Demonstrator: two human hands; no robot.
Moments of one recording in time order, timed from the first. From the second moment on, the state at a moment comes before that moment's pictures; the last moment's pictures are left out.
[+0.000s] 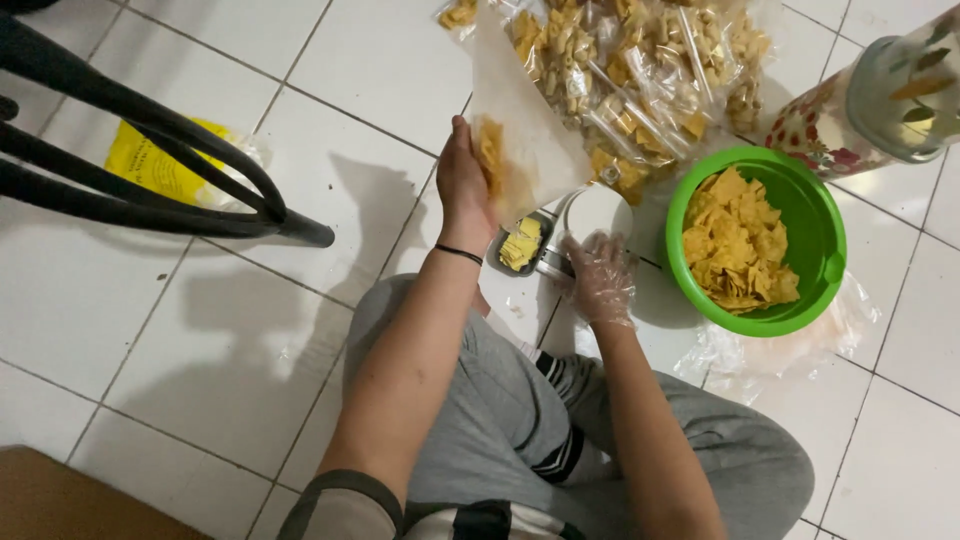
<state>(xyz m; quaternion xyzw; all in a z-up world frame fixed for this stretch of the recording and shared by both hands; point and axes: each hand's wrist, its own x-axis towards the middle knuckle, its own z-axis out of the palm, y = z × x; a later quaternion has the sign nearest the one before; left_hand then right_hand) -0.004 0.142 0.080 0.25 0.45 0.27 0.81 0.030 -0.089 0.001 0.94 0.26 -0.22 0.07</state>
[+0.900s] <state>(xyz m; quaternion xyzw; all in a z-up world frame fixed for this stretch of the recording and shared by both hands) 0.006 0.131 0.058 0.29 0.40 0.26 0.83 0.110 -0.035 -0.144 0.87 0.48 -0.07 0.12</state>
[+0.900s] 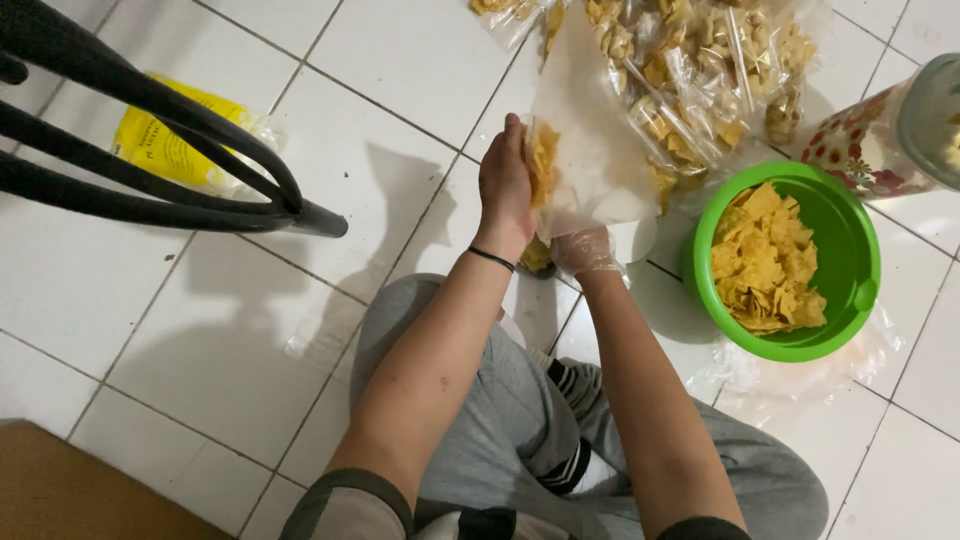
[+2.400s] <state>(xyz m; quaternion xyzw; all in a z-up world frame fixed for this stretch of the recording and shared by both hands) -0.002 0.100 0.084 0.45 0.39 0.30 0.75 0.065 -0.097 0.121 0.76 0.10 -0.05 -0.64</state>
